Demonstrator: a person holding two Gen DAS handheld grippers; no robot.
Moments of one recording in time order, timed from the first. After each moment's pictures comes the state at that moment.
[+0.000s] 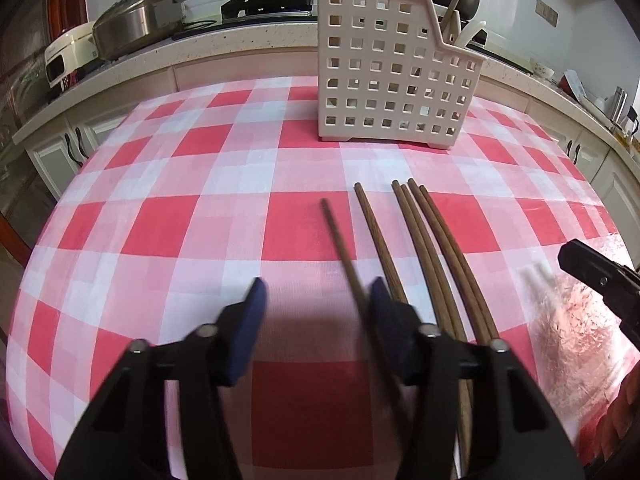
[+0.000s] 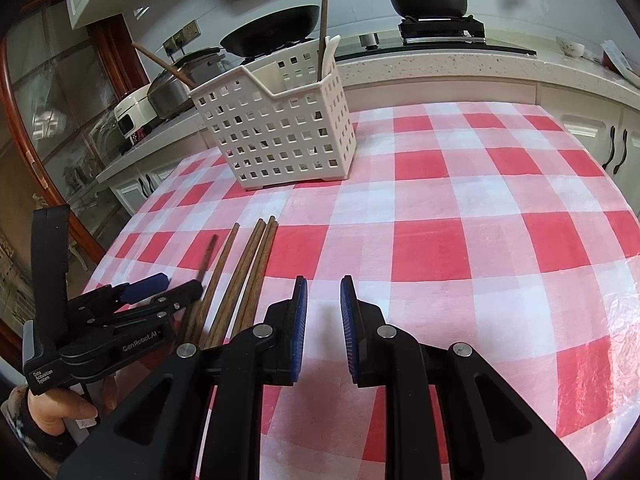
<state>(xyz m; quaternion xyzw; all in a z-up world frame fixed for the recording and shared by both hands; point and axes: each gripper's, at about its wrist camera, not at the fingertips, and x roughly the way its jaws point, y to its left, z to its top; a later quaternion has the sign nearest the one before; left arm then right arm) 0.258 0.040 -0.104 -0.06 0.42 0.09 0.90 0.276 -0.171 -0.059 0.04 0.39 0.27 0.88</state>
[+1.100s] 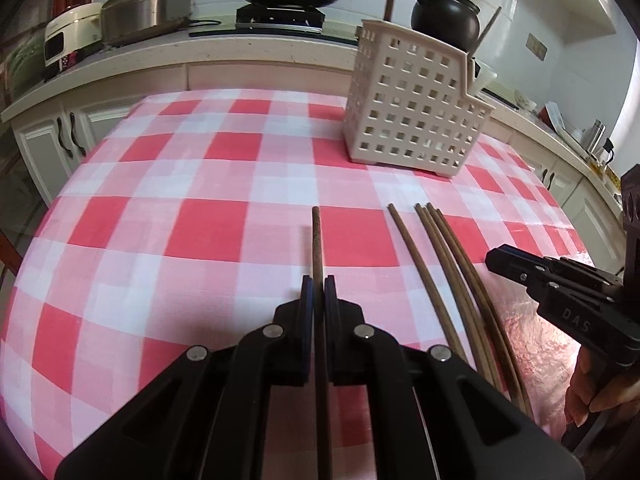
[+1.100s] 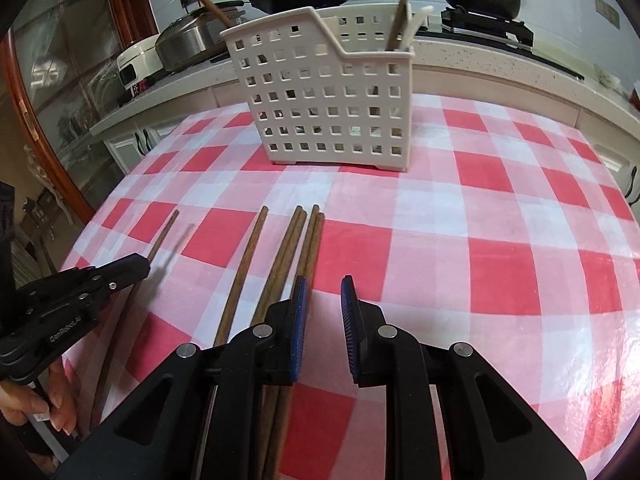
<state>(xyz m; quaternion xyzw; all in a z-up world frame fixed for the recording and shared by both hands) 0.228 0.100 -0.090 -0.11 0.39 0.05 0.91 0.289 -0.095 -0.065 -0.04 0.42 0.27 0.87</state>
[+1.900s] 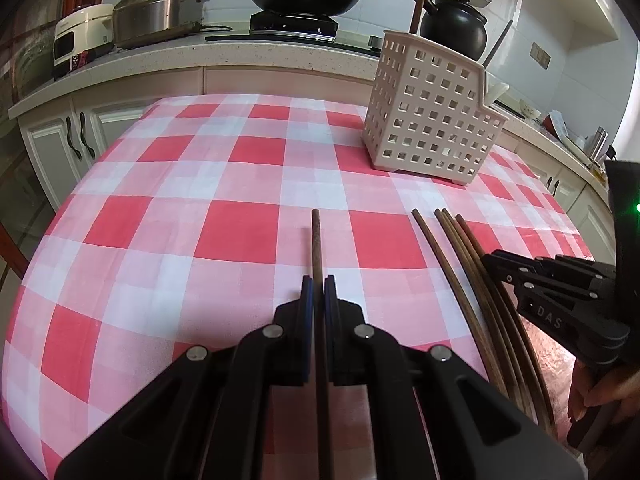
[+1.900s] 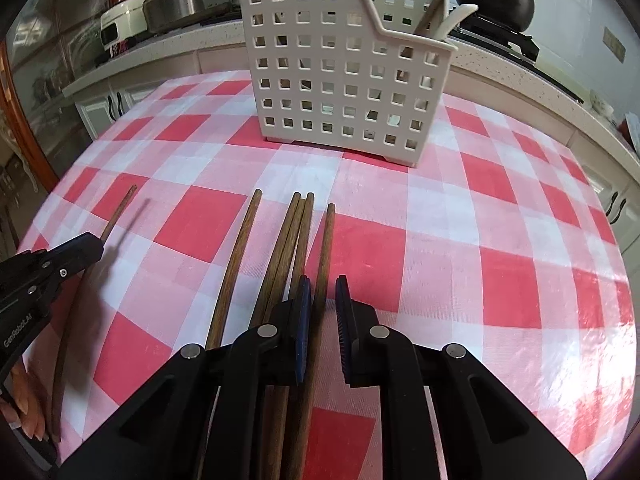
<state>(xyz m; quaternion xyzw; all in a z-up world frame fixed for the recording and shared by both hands) 0.220 0.118 -0.094 -0.11 0.38 0.06 0.92 0.294 -0.056 -0.078 -0.13 0.43 0.22 0.86</state>
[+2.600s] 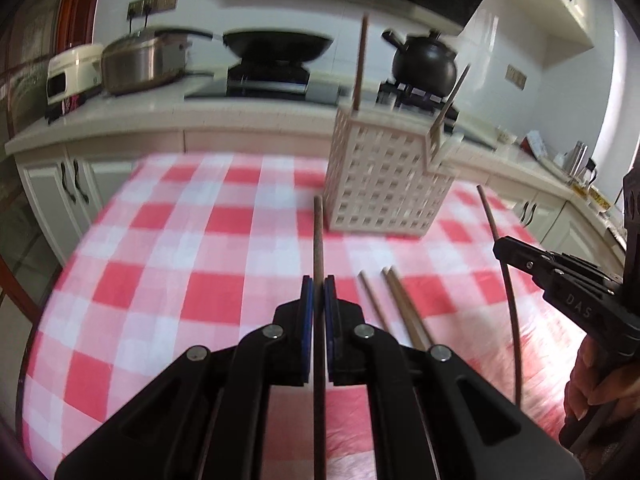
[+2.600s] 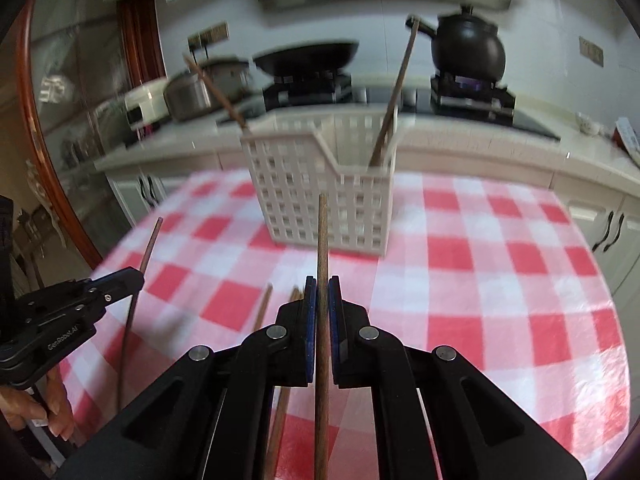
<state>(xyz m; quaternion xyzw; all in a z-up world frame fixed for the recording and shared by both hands) 0.214 0.090 -0.024 -0.09 0.31 0.04 0.95 0.276 -0.114 0.006 -0.03 0.32 0.27 0.91</state>
